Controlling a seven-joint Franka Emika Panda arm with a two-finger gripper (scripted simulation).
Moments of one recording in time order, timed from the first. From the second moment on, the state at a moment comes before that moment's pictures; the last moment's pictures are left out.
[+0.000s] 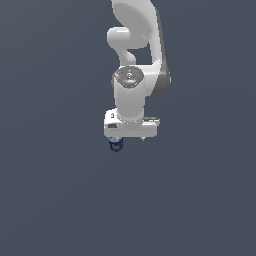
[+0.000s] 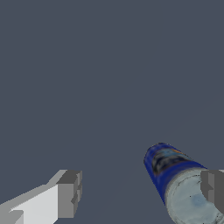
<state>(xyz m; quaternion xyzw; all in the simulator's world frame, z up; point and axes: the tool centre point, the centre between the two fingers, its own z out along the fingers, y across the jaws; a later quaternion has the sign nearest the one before) -0.001 0.011 0.153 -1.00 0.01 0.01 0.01</state>
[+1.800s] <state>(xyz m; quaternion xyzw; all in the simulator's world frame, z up) -0.026 -0.031 0.142 -0.98 0.22 0.00 0.01</state>
